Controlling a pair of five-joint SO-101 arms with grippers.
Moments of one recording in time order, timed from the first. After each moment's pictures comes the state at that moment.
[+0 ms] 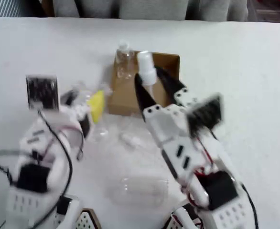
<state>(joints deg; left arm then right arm) 8.7 -71.7 53.2 49.4 11.4 -31.4 -69.8 42.2 31.7 5.1</state>
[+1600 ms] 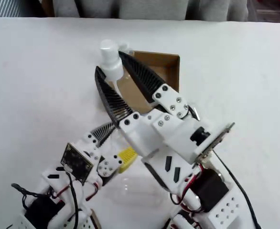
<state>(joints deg) 34.7 -104.1 75.2 48.4 -1.7 -46.8 -62.3 36.6 10.7 5.1</state>
